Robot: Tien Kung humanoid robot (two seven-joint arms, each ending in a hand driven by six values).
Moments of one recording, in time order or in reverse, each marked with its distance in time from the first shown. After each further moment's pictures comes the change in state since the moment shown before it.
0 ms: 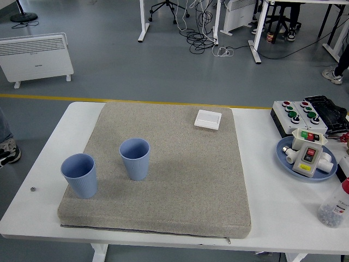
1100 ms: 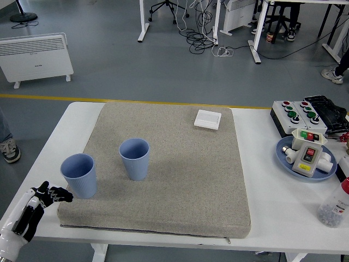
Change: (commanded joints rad) left arm -0.062 0.121 0.298 0.135 0.248 0.019 0.000; right arm -0.001 0.004 0.000 0.000 0.010 -0.003 0.005
